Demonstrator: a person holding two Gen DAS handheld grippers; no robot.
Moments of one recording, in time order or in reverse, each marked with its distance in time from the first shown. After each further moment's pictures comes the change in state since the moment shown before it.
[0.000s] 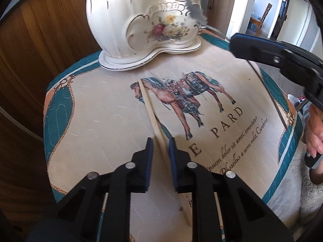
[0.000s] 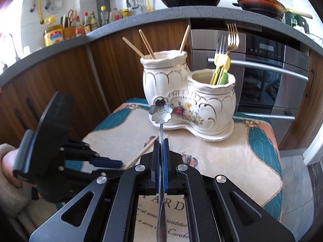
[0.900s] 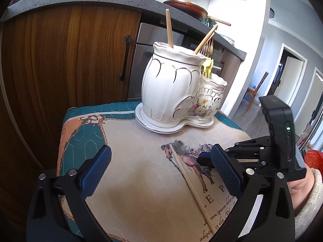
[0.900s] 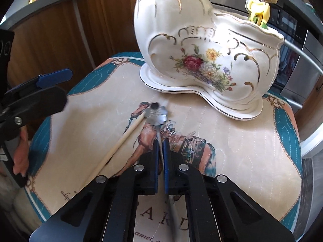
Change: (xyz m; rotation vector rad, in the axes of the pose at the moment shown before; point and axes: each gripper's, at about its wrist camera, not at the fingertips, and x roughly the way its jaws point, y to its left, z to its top) left arm -0.034 0.059 -0.003 -0.224 -0.458 -0.098; right arm 0.098 0.014 -0.017 -0.062 0.294 -0.073
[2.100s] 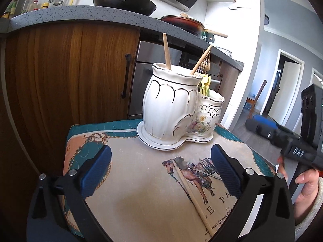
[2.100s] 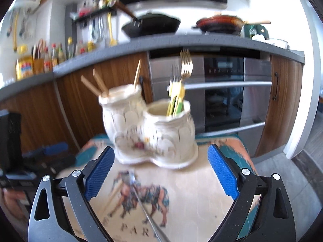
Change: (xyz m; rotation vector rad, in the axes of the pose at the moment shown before) left arm -0.015 0.000 0.005 0.012 -0.133 -0.001; right arm -0.091 -0.037 -0.009 0.217 -0.469 -0.167
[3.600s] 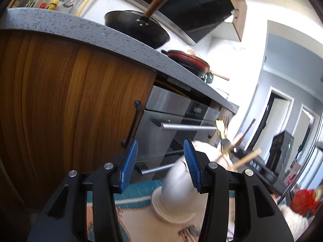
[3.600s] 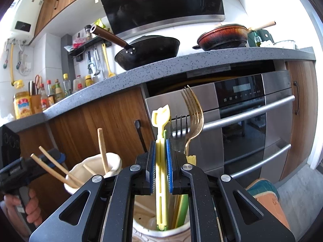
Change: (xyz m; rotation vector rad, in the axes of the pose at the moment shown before) left arm 0.033 0.073 0.093 -0.111 -0.192 -0.134; right arm 0.087 -0.026 0.072 0.133 -0.257 0.109
